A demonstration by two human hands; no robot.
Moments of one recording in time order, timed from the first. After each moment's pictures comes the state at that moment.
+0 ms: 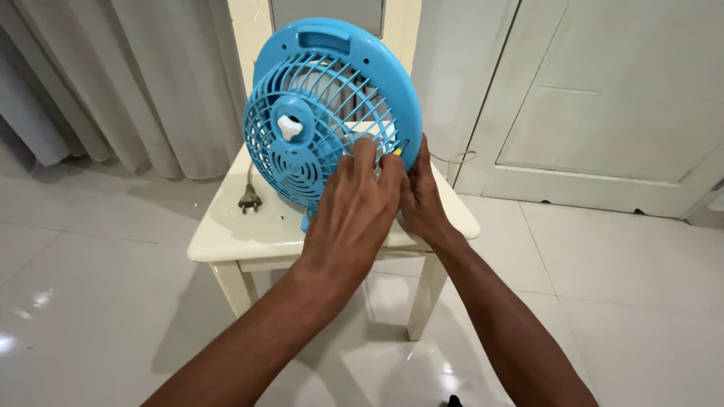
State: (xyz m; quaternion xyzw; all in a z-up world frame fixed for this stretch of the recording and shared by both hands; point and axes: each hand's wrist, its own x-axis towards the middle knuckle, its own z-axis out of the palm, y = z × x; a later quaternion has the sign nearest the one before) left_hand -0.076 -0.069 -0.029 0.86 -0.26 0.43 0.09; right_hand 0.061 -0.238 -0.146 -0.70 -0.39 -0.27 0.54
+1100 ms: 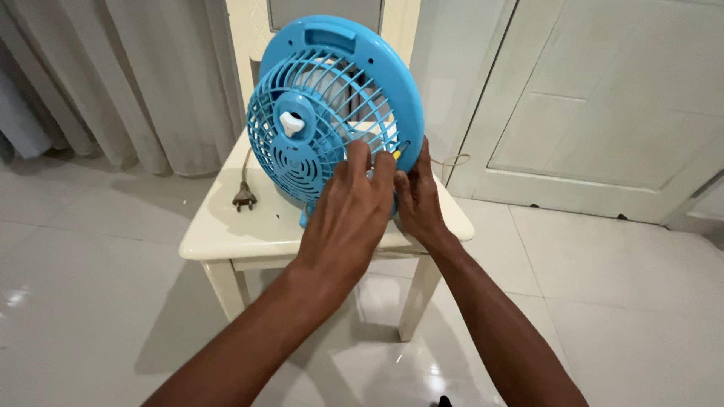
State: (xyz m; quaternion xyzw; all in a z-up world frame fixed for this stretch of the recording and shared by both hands) left_hand -0.073 -0.066 -0.035 0.87 -0.25 0.39 0.16; right_hand 0.056 -0.240 -0.149 -0.75 -0.31 -0.28 0.52
